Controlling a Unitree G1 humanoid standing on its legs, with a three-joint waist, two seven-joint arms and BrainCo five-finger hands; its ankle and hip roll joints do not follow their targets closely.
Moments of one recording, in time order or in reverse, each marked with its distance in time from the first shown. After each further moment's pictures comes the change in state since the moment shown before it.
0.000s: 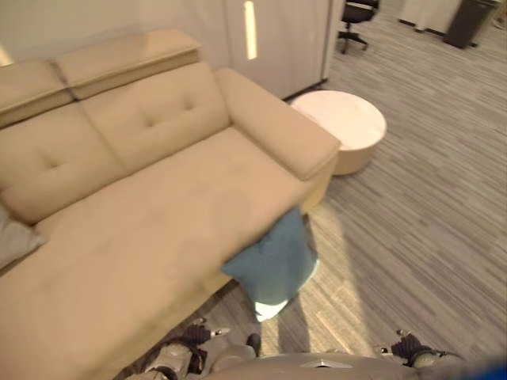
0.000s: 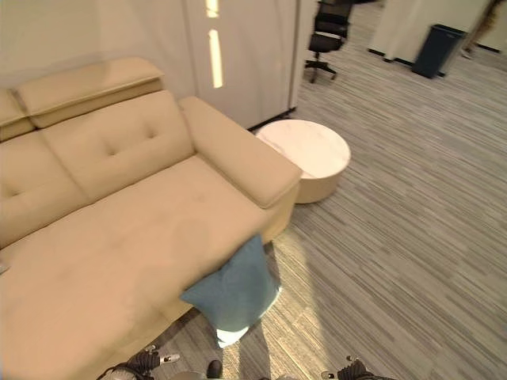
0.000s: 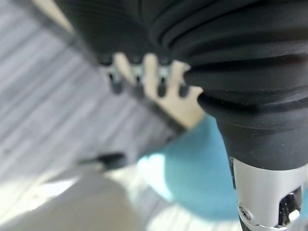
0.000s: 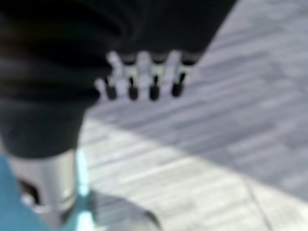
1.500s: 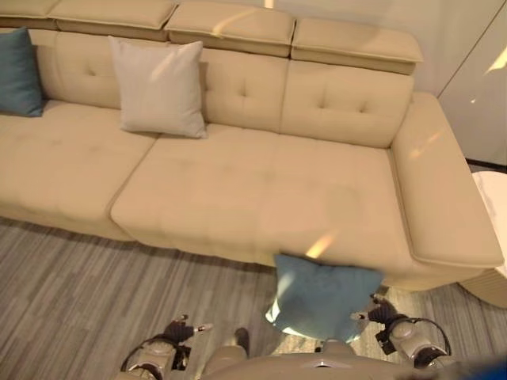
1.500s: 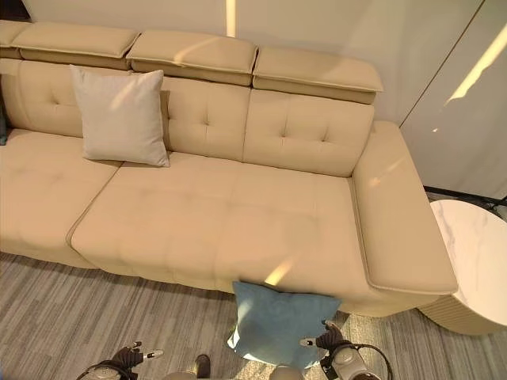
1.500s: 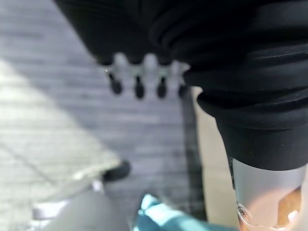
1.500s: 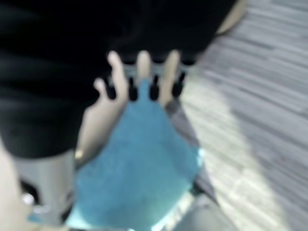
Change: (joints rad) left arm 0.021 0.016 0.041 0.011 -0.046 -0.016 0.021; right arm -0.108 0.015 0.038 -0.090 -0.022 -0.007 0.011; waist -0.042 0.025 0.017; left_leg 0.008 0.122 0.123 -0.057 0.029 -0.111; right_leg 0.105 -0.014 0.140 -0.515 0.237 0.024
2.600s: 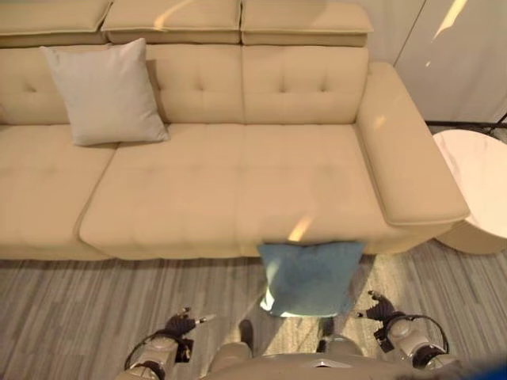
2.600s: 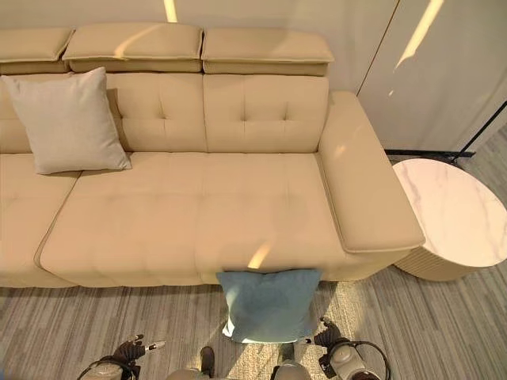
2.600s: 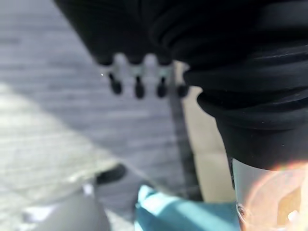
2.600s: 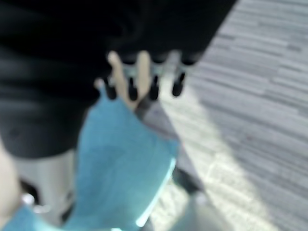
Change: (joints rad) left arm -0.008 -0.010 -0.032 -0.035 -0.060 -0.005 0.001; right arm 0.023 -0.015 0.004 -0.004 0.001 -0.002 -0.019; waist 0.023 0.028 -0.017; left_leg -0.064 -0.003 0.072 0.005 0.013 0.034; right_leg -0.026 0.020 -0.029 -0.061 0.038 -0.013
